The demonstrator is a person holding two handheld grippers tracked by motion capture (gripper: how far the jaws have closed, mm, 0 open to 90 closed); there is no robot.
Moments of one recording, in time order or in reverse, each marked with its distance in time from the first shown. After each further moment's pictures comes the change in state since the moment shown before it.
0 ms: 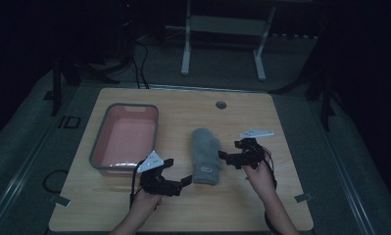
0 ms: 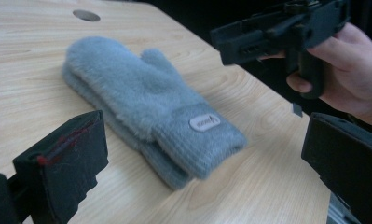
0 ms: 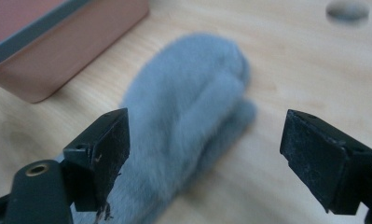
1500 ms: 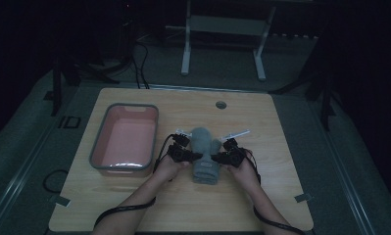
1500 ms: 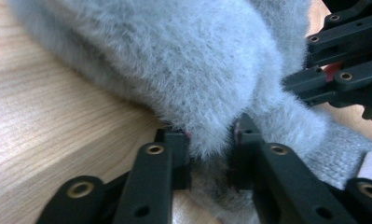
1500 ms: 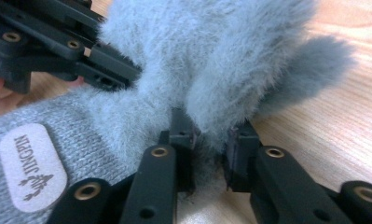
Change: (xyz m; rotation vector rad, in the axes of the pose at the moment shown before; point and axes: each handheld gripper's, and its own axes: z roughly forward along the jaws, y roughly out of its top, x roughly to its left) left arm 0.073 0.026 0.130 0.418 -0.003 -0.143; right arm -0.011 -0.015 0.079 0.203 0.120 0.015
